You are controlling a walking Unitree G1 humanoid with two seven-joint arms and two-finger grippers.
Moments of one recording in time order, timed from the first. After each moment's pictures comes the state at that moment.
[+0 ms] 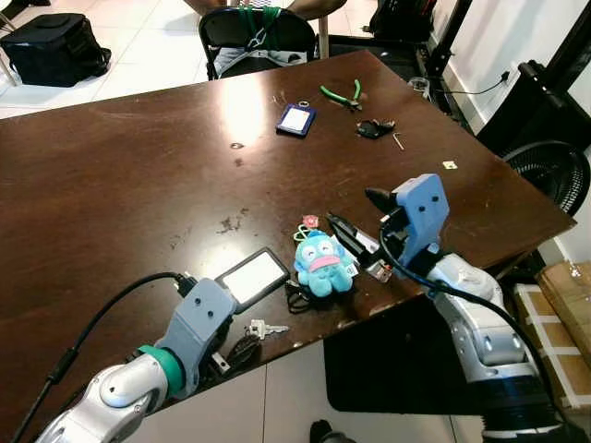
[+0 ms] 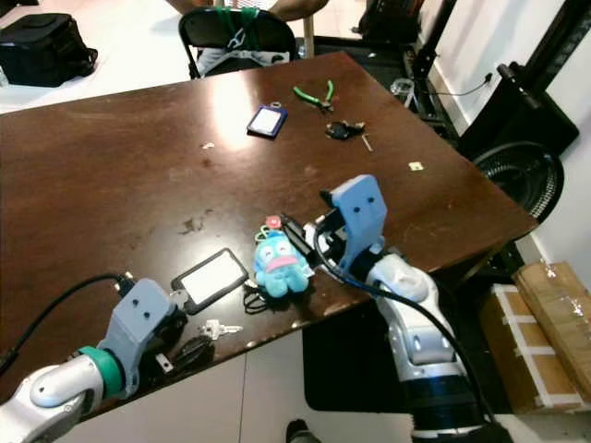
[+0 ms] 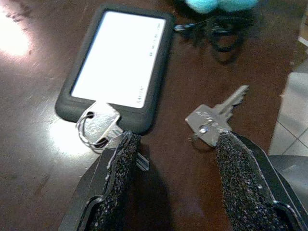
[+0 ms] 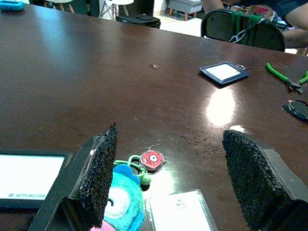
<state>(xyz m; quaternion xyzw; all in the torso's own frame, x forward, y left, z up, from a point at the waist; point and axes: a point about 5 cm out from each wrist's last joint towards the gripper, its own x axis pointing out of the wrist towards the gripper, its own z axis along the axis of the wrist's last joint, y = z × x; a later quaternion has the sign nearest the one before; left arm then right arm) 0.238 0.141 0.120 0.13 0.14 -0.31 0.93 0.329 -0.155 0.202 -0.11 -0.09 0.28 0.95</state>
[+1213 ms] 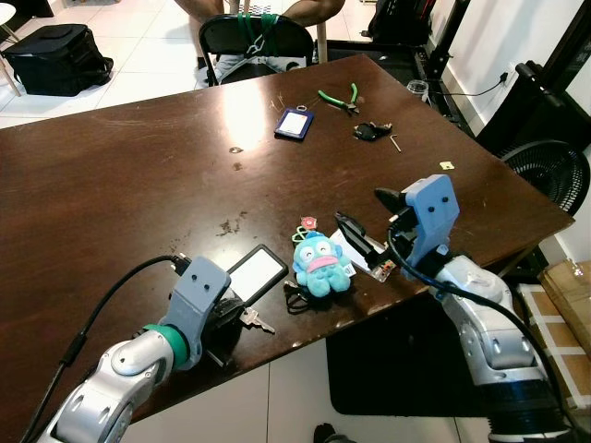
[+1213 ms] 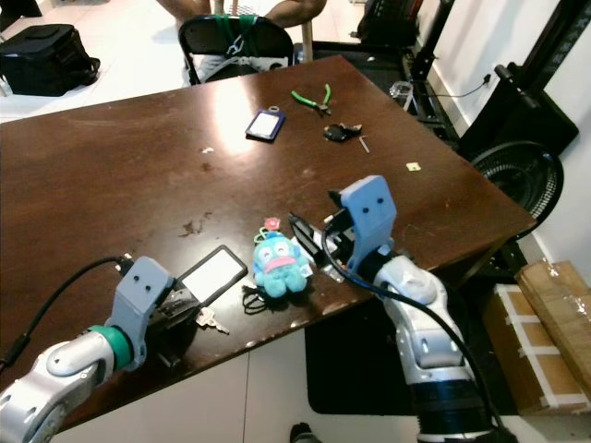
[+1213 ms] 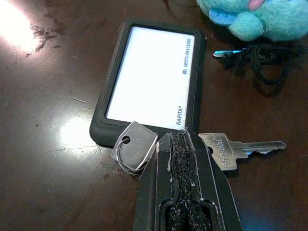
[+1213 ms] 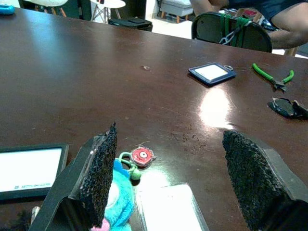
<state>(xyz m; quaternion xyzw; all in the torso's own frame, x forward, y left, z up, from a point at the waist) 0.269 0.143 0.117 0.10 0.13 -0.28 0.95 0.326 -0.163 0.202 -0.11 -0.09 0.26 0.95</state>
